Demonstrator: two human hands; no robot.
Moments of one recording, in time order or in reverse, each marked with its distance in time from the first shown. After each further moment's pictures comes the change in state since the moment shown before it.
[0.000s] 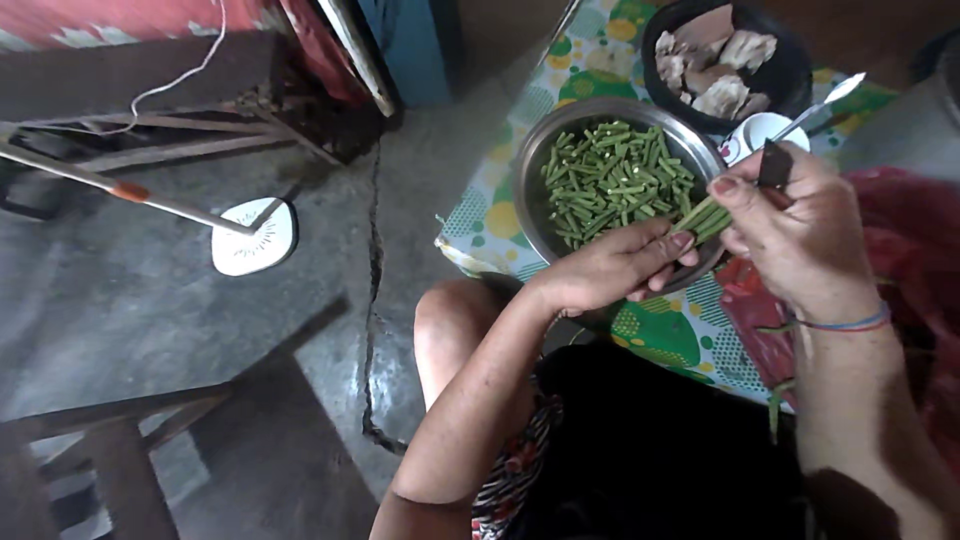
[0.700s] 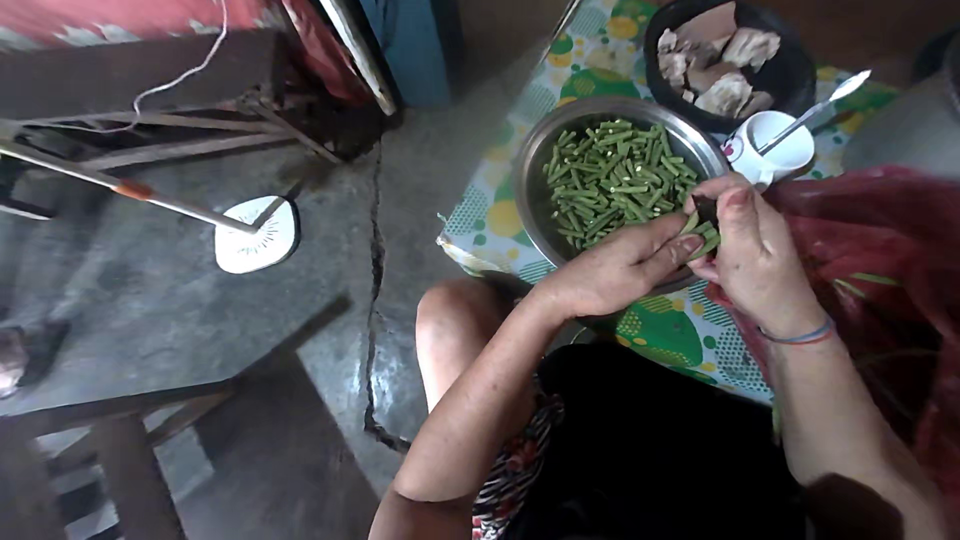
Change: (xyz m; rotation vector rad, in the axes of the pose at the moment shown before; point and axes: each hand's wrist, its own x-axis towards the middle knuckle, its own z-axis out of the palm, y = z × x) left_hand 0.002 -0.005 0.002 0.331 0.071 0.199; right_hand -0.015 0.011 0.022 -0.023 -0.072 0.016
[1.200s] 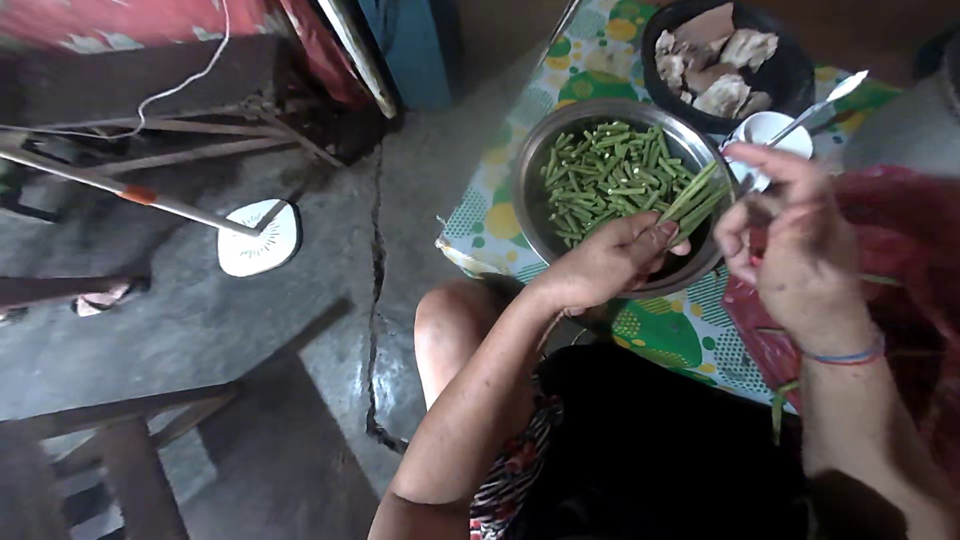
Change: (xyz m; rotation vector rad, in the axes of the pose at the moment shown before) left_hand -0.001 0.003 -0.002 -0.362 0.045 -0.232; right_hand -0.005 0.000 -0.023 -0.111 0.036 -0.212
